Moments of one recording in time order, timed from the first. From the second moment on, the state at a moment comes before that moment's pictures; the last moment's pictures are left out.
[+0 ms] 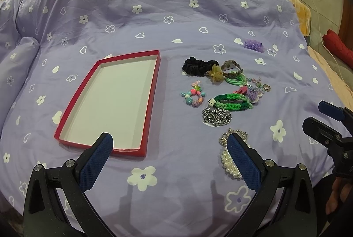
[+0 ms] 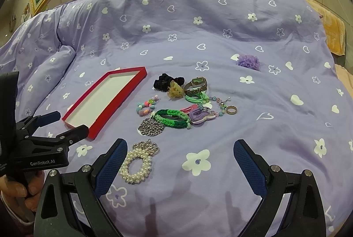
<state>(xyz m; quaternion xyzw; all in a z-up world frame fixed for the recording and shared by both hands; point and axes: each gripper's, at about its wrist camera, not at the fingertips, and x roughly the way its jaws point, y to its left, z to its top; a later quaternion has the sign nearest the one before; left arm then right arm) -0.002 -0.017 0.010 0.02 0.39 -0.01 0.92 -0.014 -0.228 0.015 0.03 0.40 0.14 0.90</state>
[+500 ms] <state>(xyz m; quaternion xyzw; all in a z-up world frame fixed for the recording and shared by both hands) 0.001 -0.020 0.013 0.02 0.39 -0.02 0.92 -0.012 -0.230 0.020 0.03 0.40 0.14 0.91</state>
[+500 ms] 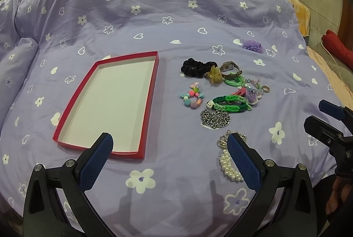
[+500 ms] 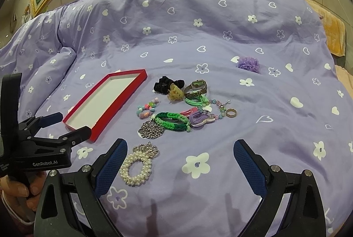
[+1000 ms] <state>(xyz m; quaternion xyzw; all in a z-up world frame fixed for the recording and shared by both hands) 0.023 -0.012 0.013 0.01 0.40 -0.03 0.91 -0.002 -0.241 0.018 0.04 0.39 0.14 0.91</state>
